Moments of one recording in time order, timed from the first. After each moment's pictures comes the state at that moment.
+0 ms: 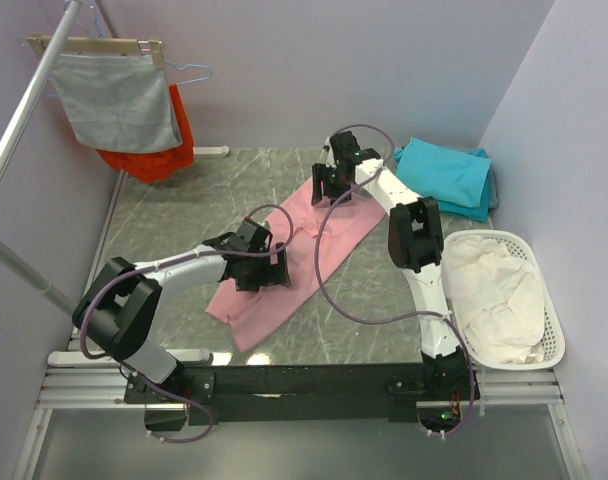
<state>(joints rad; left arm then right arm) -0.60 1.58 0.86 -0.28 0.09 -0.70 0.35 2.49 2.23 -0.81 -0.23 0.27</state>
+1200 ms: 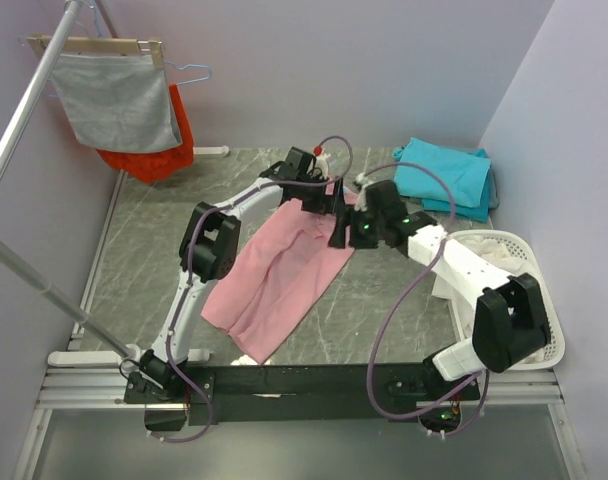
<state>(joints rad) -0.55 2.44 2.03 -0.38 0.57 -0.34 0.40 1.44 1.06 -0.43 -0.22 0.40</state>
